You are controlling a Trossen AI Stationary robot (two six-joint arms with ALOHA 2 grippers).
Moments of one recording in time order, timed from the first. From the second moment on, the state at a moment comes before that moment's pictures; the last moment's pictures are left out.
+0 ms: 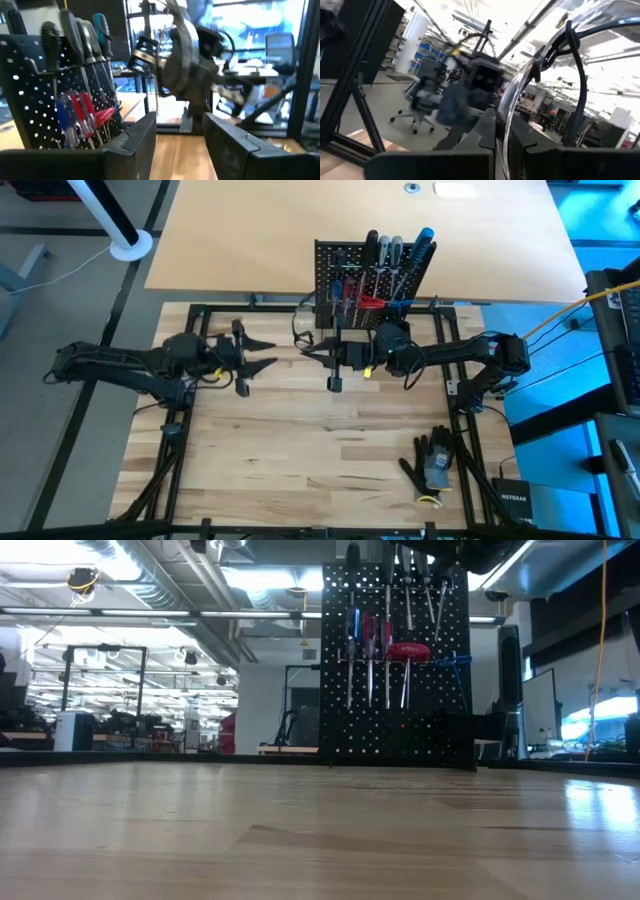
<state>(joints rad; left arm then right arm) -0.01 0.85 0.67 0.28 -0.22 0.10 -0.11 1.61 1.03 0.93 -0.24 -0.41</state>
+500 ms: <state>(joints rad) 0.17 1.01 0.87 0.28 0.12 -0.01 -0.11 1.61 1.03 0.87 -0.29 -0.48</state>
